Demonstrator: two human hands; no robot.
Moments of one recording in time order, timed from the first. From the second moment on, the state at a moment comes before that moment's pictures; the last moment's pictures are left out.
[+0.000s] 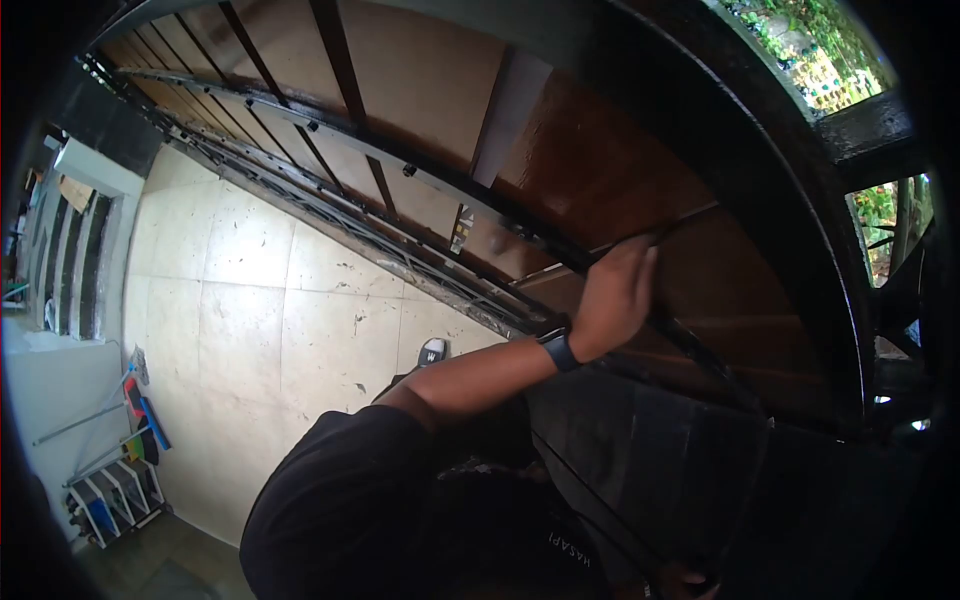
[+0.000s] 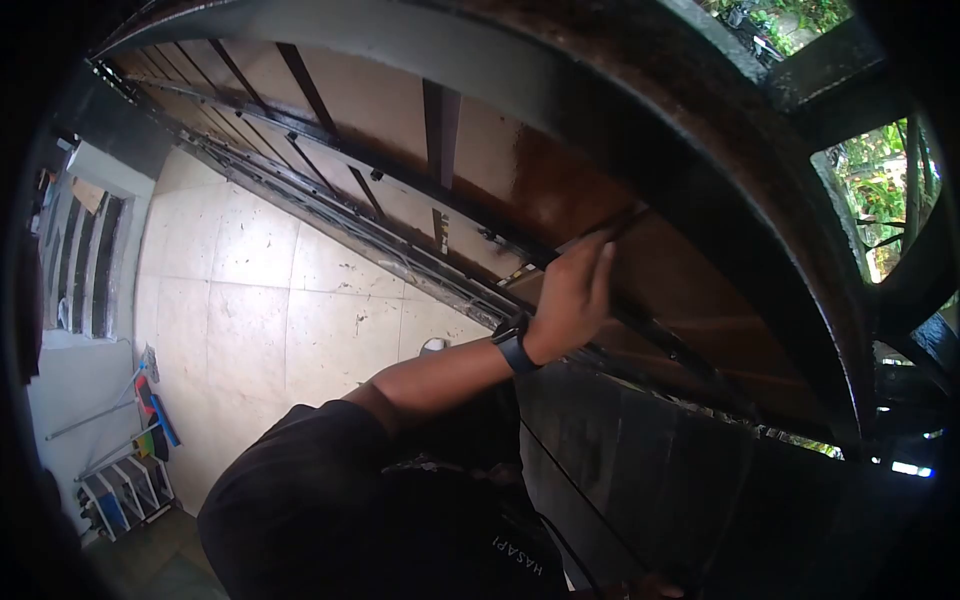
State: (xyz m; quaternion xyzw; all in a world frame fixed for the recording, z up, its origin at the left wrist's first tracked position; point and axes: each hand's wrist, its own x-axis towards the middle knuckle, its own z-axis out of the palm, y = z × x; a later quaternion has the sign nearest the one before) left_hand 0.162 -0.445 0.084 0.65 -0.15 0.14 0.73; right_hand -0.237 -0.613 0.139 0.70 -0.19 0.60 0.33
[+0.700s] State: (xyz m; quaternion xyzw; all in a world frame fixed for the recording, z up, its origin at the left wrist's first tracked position) left_hand 0.161 -0.437 0.064 0.65 -0.22 0.19 0.70; right_hand -0.228 -0.610 0.149 0.66 -0.19 0.60 0.41
